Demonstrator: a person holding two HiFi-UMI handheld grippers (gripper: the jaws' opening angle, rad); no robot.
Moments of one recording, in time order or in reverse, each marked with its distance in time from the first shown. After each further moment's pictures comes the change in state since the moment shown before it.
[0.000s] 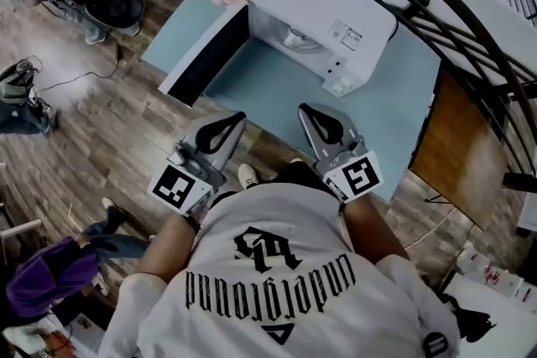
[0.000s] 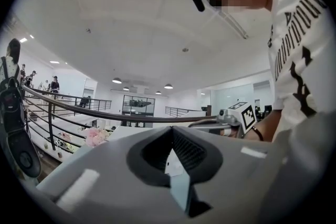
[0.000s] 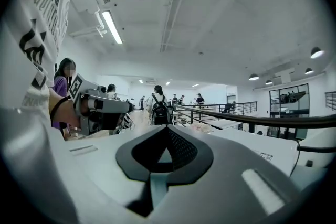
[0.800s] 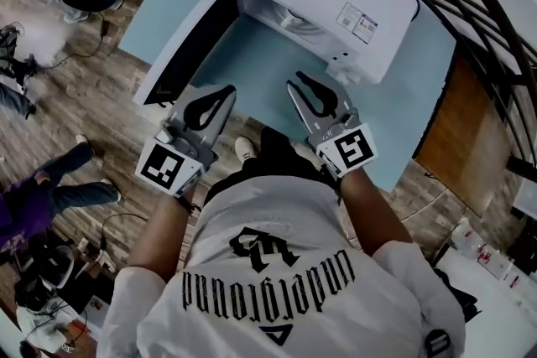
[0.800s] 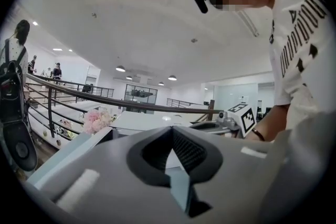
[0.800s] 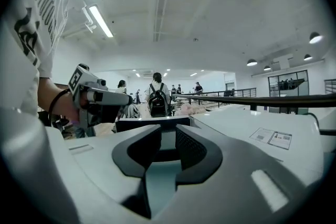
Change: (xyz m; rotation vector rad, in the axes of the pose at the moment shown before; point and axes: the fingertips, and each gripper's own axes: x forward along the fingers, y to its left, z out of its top) left arm 0.064 0.078 -0.050 -0.059 0.081 0.009; right arm 0.070 -0.066 -0.075 0.069 0.086 0.003
